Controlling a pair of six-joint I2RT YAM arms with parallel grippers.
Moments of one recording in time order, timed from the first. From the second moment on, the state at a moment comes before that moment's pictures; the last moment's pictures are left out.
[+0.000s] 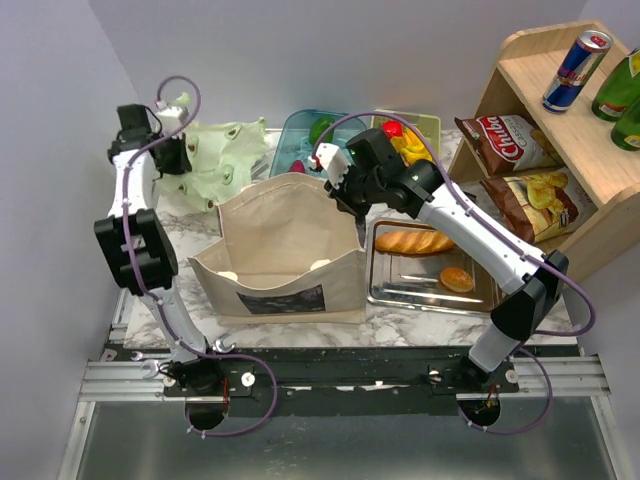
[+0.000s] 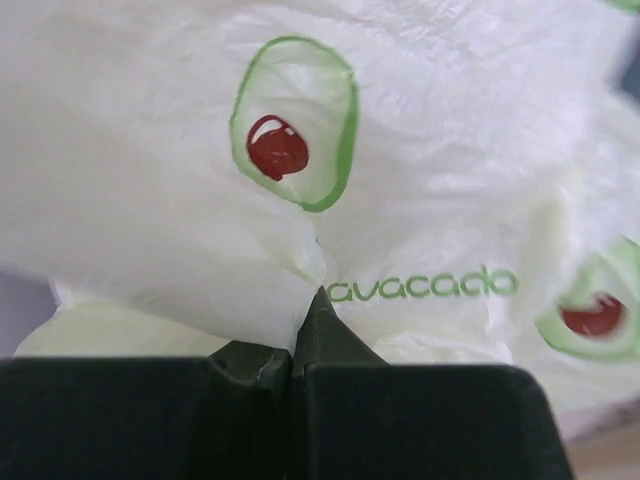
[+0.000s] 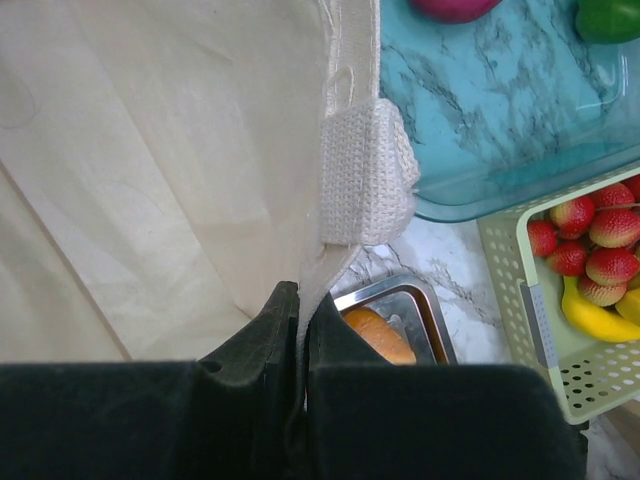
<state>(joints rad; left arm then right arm) 0.28 2.05 1.81 -0.66 0.43 0.33 0.75 1.69 1.77 -0.86 -0.08 -0.39</state>
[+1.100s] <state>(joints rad) -0.15 1.09 1.01 -0.85 0.90 0.27 0.75 1.55 1.60 -0.67 -0.14 -0.30</state>
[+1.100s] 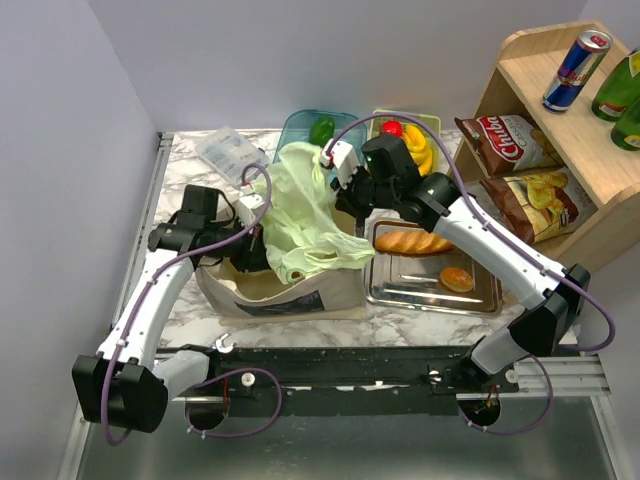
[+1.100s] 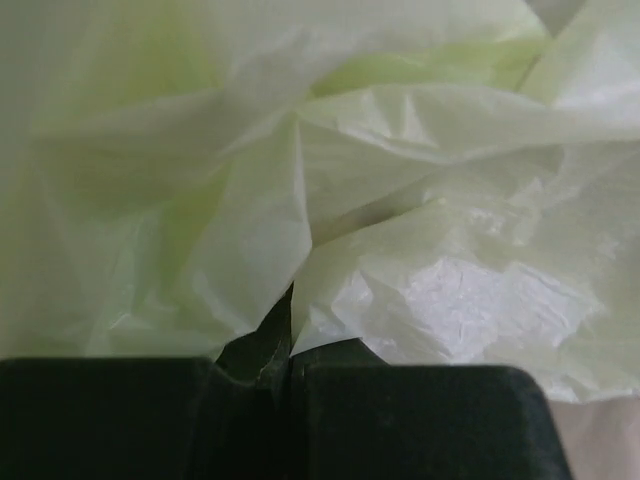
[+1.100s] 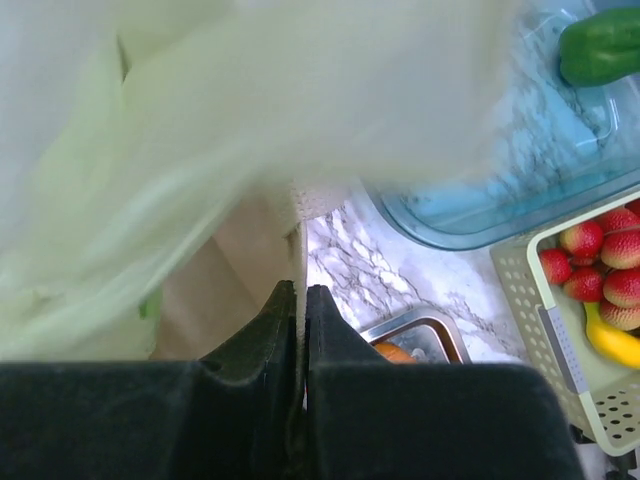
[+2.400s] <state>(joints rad) -0.56 1.04 1.34 -1.16 0.09 0.57 0.74 1.52 1.56 -0.56 -0.17 -0.31</state>
